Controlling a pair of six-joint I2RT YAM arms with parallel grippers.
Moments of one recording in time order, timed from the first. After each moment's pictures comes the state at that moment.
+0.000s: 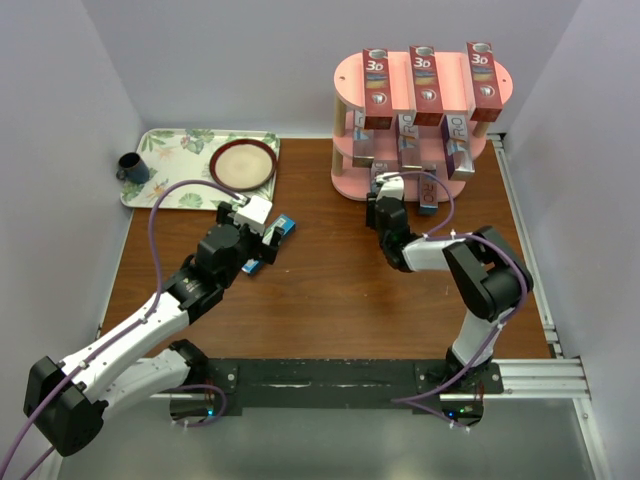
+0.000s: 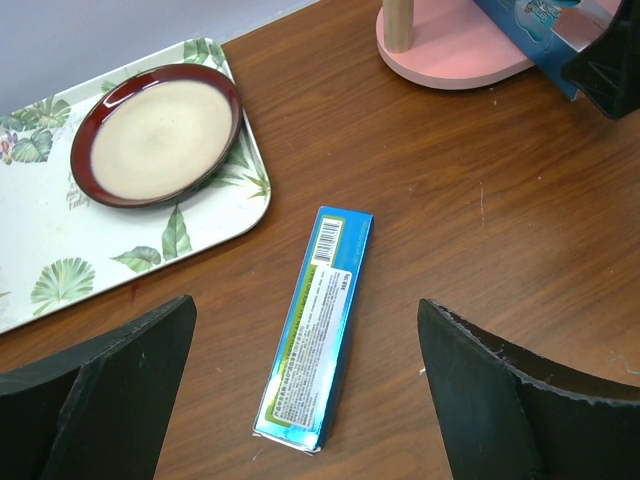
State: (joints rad) left arm -0.64 0.90 0.64 -0.02 -0.31 0.09; right arm 0.50 1.79 0.79 0.63 0.48 0.14
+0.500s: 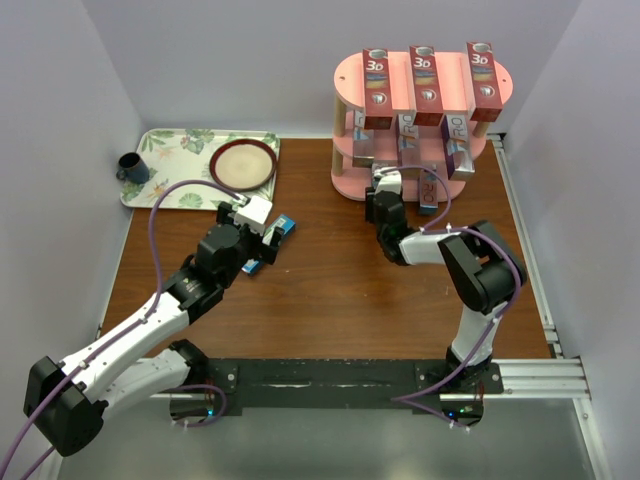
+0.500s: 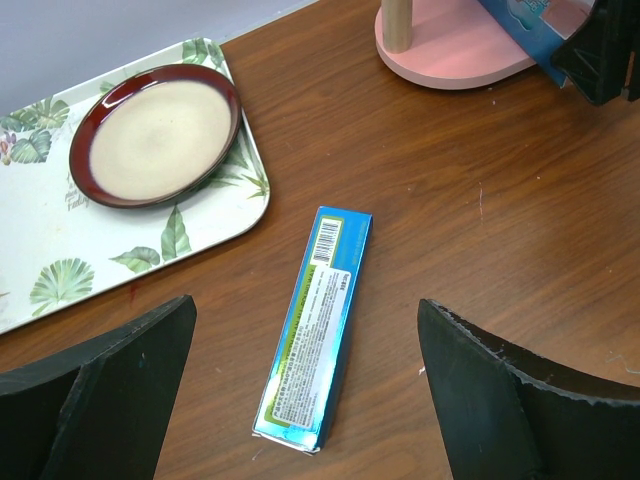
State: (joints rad) left arm -0.64 0.90 0.64 -0.02 -0.31 0.09; right arm 0.48 1.85 0.86 0.62 0.50 0.11
